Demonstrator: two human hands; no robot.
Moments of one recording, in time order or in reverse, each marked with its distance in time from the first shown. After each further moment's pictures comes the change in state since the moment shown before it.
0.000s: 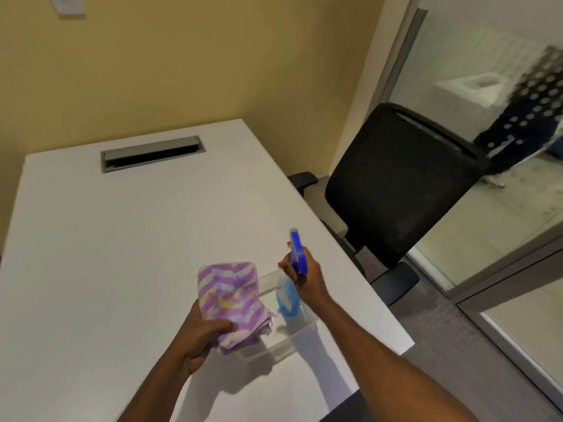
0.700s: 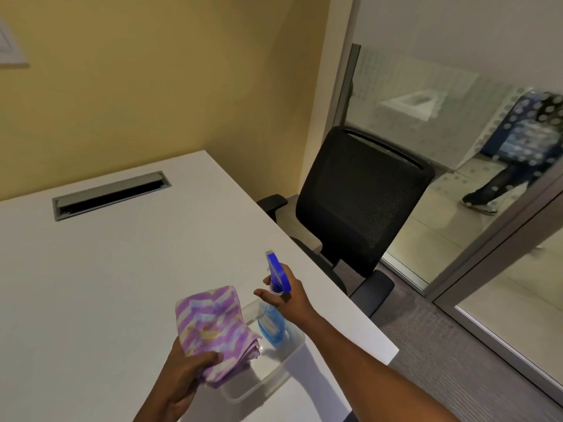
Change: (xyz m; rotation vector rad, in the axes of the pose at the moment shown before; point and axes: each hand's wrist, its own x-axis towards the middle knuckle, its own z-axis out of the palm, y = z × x) left_hand 0.015 0.013 0.008 0.044 -0.064 0.022; right_hand 0.010 0.000 -0.011 -0.102 -0.027 0.018
